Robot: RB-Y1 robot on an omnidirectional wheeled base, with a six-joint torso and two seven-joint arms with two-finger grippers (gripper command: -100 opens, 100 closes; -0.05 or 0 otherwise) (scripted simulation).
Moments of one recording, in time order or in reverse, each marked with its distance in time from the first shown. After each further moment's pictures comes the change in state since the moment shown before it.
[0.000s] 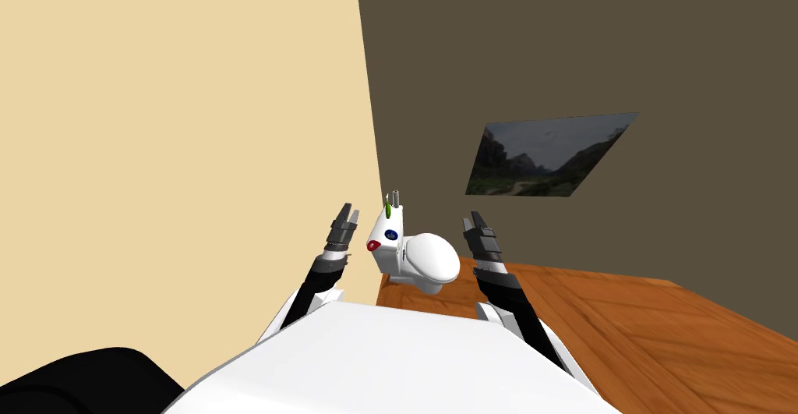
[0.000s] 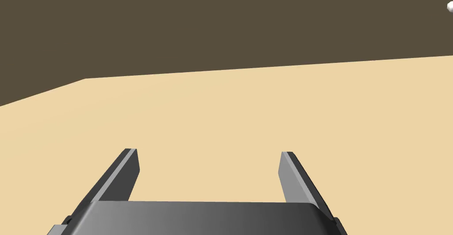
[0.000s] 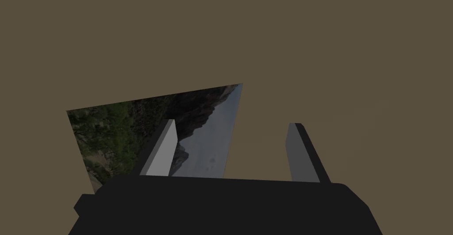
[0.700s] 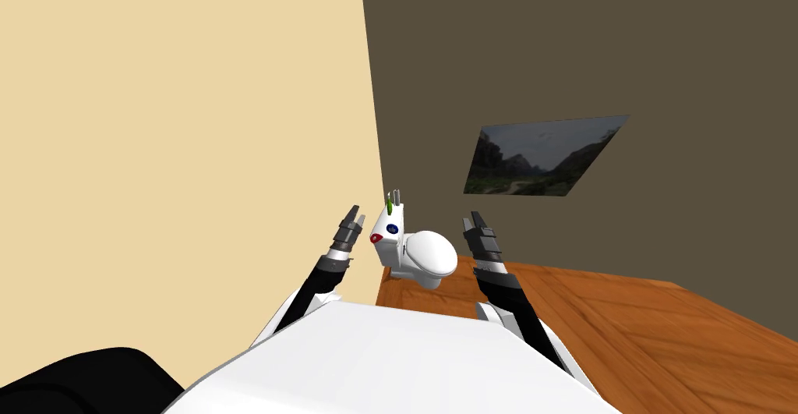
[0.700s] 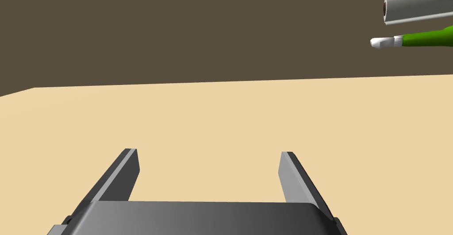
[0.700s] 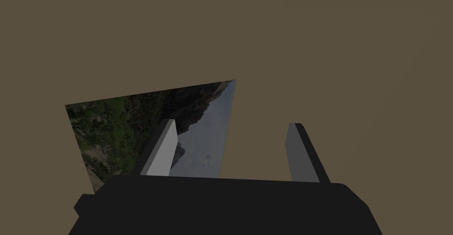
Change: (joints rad) left arm 0.024 0.065 -0.054 -0.056 0.033 0.191 0.041; right arm 0.000 0.000 0.000 0.000 0.000 0.000 0.000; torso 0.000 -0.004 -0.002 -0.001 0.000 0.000
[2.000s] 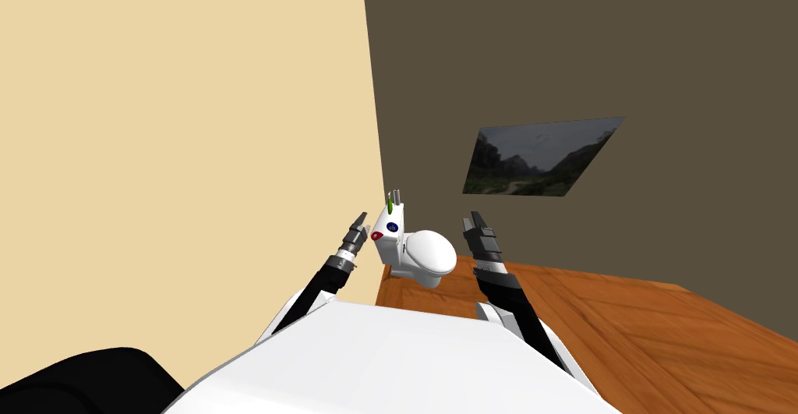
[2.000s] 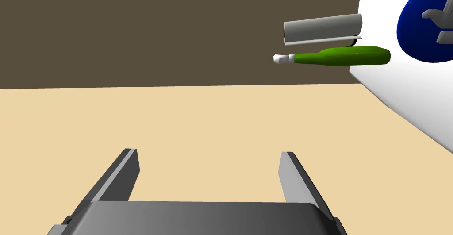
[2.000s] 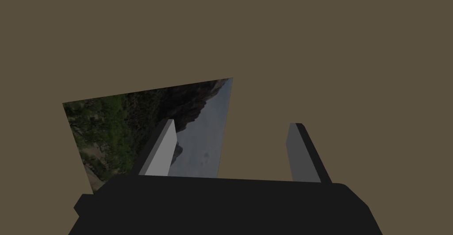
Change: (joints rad) left arm 0.020 -0.002 -0.049 -0.040 0.034 0.326 0.044; right arm 0.000 0.000 0.000 0.000 0.000 0.000 0.000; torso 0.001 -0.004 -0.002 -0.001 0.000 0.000
